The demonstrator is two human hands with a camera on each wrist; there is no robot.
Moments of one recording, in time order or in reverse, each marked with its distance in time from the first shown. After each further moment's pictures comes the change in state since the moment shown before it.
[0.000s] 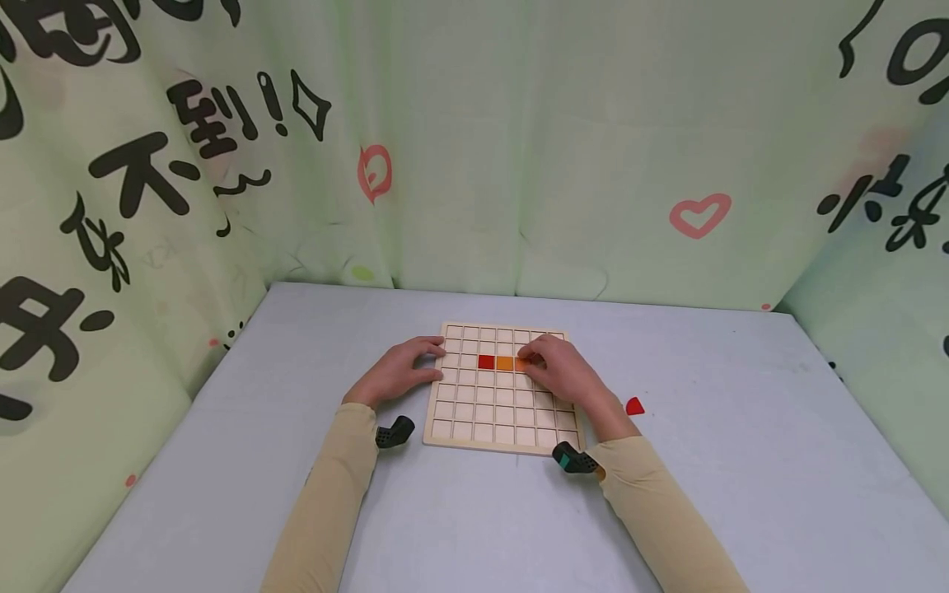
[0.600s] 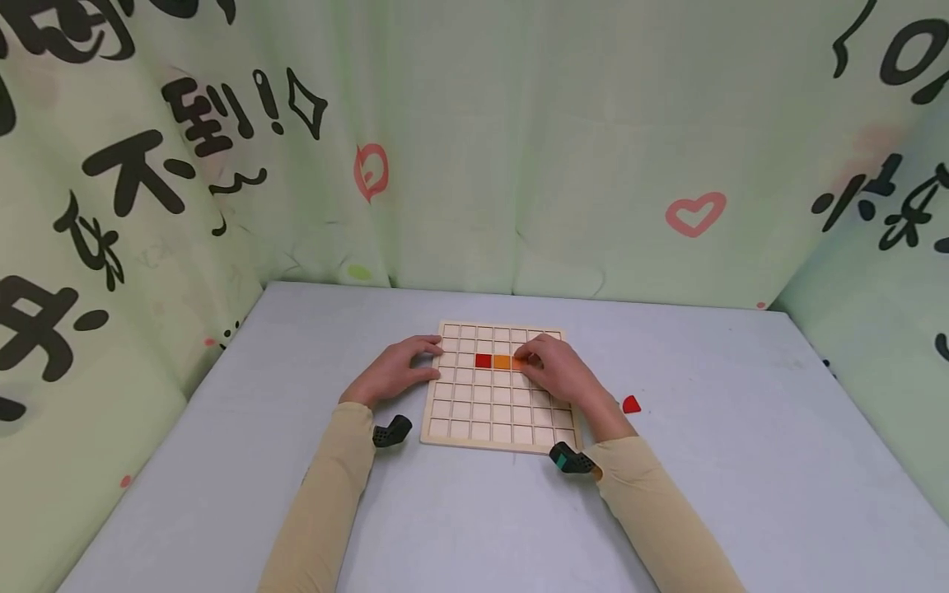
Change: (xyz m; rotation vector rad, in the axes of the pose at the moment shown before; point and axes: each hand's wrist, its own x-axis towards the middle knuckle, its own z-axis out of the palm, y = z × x) left_hand 0.001 -0.002 0.000 0.001 -0.003 -0.015; right_hand -0.003 0.002 0.001 0.027 0.009 -0.012
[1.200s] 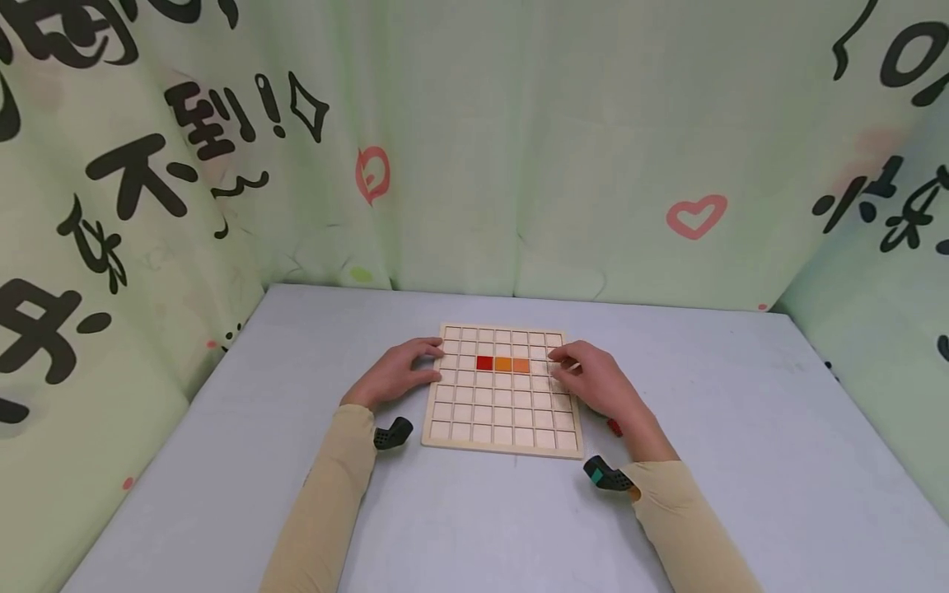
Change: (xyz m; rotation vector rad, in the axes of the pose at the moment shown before) left_hand 0.002 -0.001 0.000 -0.016 -0.006 -0.014; right_hand -0.033 0.028 -0.021 0.098 0.080 0.107
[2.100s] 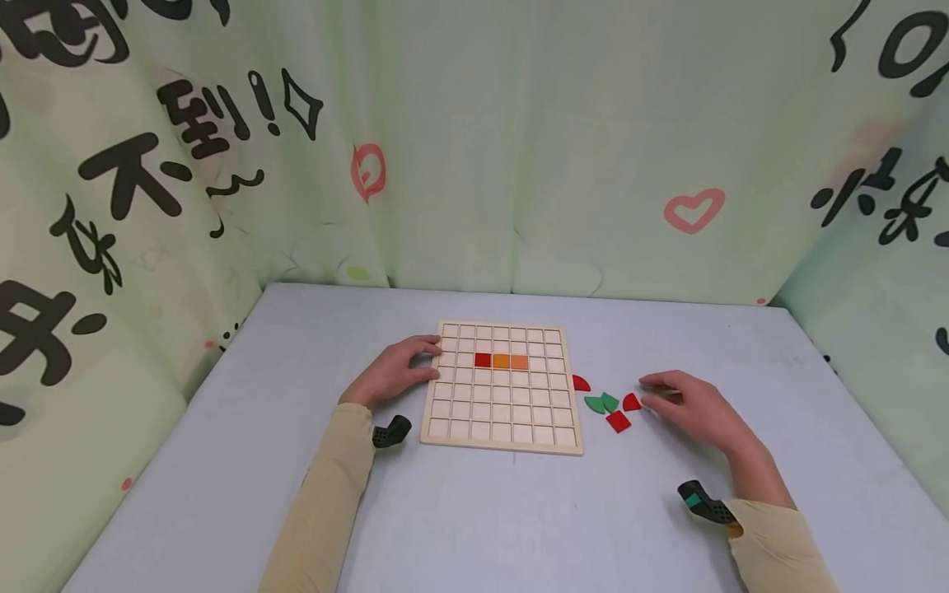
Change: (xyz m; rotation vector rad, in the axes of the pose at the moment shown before) left_hand -0.002 0.000 0.001 -0.001 0.007 0.010; right_hand -0.081 0.073 -0.068 -0.101 -0.063 0.145
